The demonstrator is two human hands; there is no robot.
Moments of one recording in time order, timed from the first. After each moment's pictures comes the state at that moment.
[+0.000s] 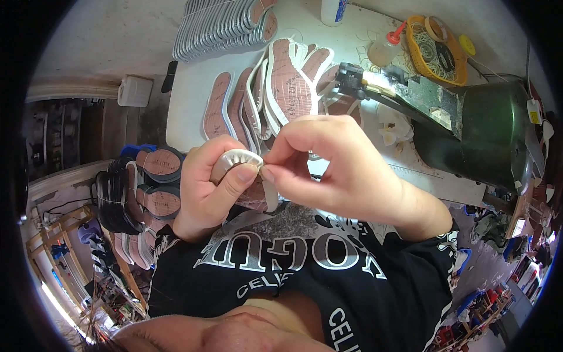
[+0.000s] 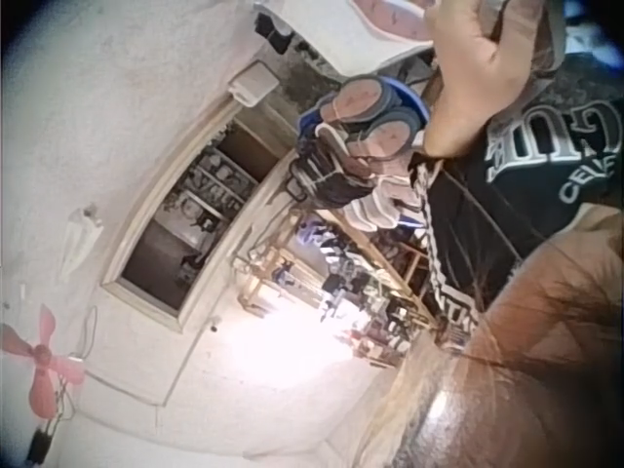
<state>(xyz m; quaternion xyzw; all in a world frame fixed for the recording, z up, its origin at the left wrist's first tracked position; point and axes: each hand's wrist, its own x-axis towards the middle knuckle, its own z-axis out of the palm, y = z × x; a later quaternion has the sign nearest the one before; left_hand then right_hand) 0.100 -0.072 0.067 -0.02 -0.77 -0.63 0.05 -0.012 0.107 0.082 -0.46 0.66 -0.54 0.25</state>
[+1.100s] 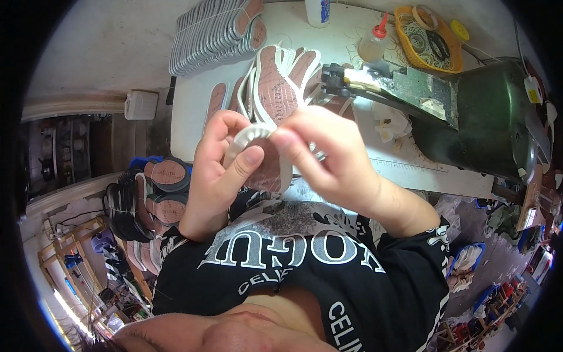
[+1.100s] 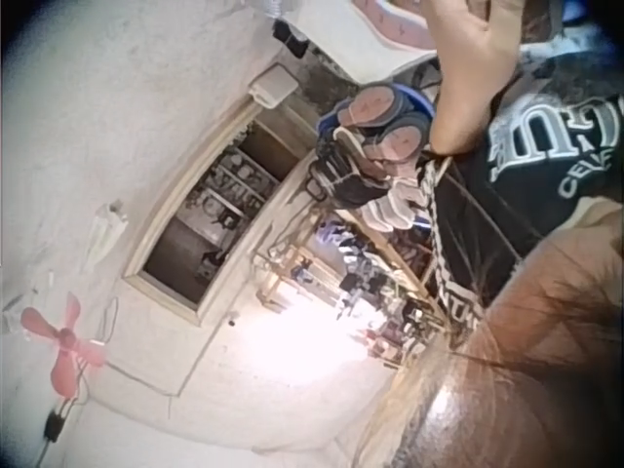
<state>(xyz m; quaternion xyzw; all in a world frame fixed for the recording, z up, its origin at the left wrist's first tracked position) 0.079 -0.050 0.057 0.04 -0.70 -0.72 0.00 -0.009 0.123 0.048 -0.40 0.70 -0.59 0.08</state>
